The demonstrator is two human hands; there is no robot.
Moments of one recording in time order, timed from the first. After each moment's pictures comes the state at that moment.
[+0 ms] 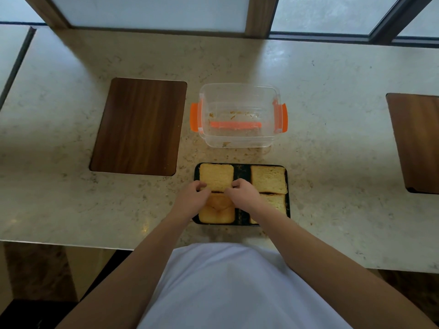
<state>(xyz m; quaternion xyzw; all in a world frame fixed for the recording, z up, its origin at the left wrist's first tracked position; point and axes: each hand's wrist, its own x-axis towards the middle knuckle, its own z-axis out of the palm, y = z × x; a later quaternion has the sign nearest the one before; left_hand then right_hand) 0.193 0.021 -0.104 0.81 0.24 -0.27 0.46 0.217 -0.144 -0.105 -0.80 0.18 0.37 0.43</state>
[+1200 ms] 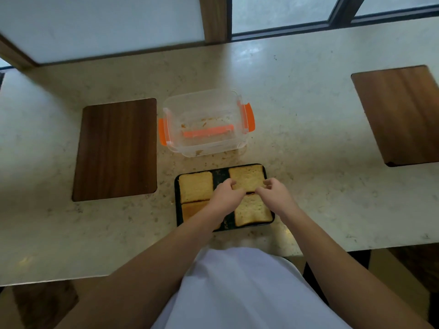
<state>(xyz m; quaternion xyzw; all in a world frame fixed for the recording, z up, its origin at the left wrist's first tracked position) 0.223 -0.114 -0.100 0.80 0.18 -0.38 0.43 0.203 -0.264 -0.098 -0.81 0.29 0.26 0.45</state>
